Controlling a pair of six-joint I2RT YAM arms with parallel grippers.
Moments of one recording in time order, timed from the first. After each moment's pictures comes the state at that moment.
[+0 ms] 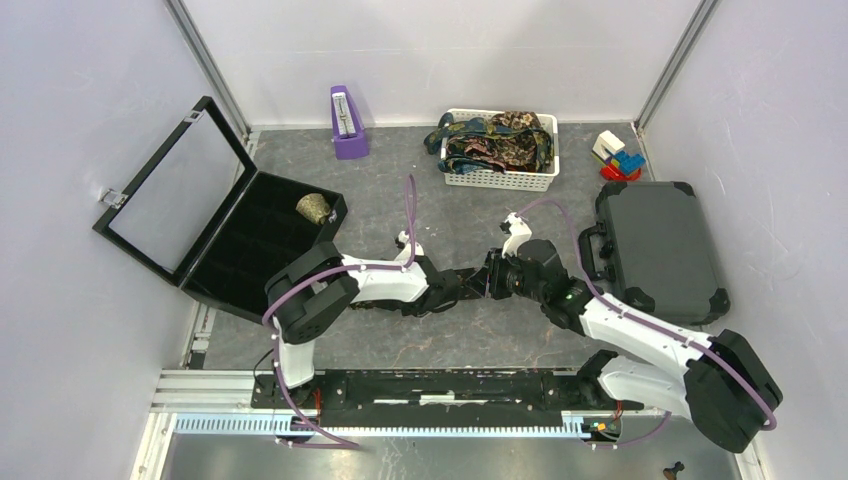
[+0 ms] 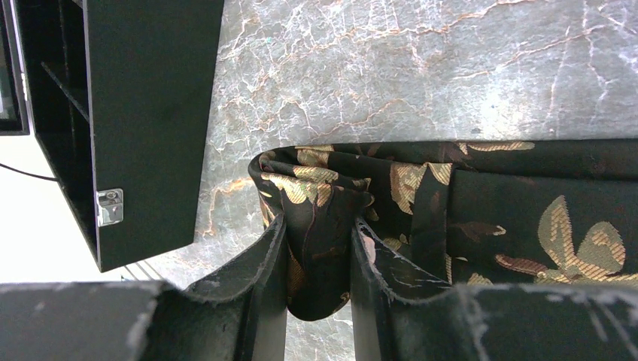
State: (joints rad) left arm -1.03 1.89 1.07 -1.07 -0.92 -1.01; right arm 0.70 1.08 0.47 0.09 -0.14 0.60
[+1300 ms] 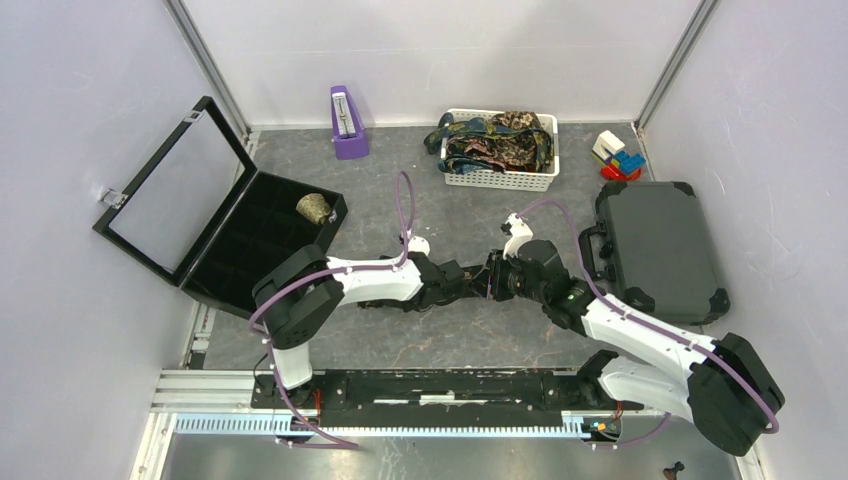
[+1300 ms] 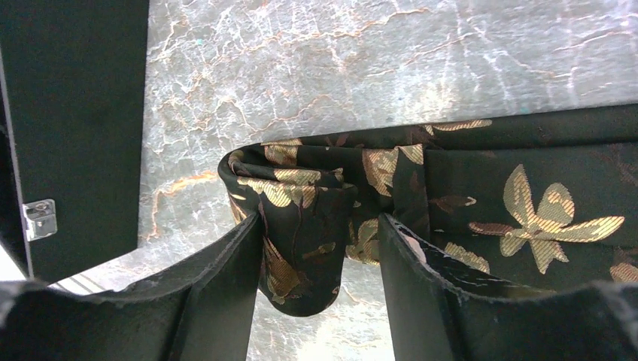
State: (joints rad) left arm -1.03 1.83 1.08 -0.97 -0.81 -0.95; right arm 0.70 1.06 0.47 0.04 -0.14 0.60
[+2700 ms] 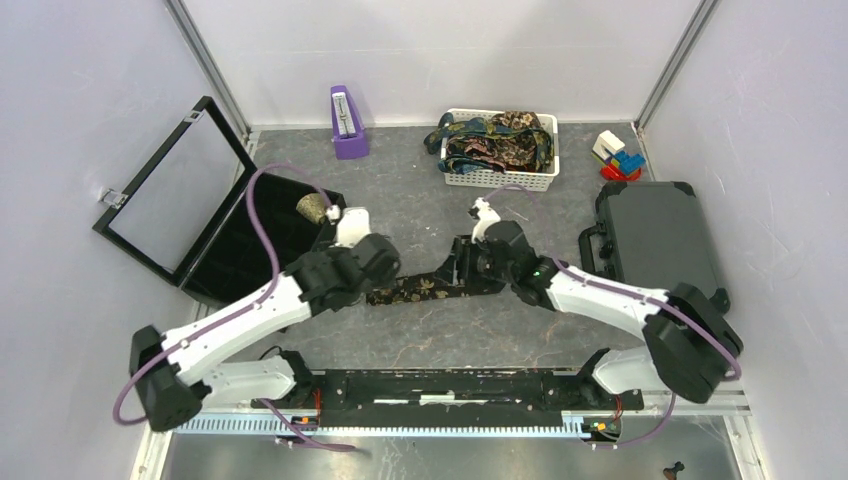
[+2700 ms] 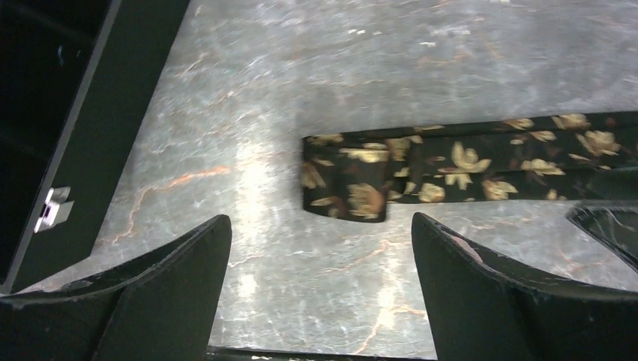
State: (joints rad) left arm -0.96 1.15 1.00 -0.92 -0.67 -0.86; right arm 0.75 1.32 0.65 0.13 -0.17 0.66
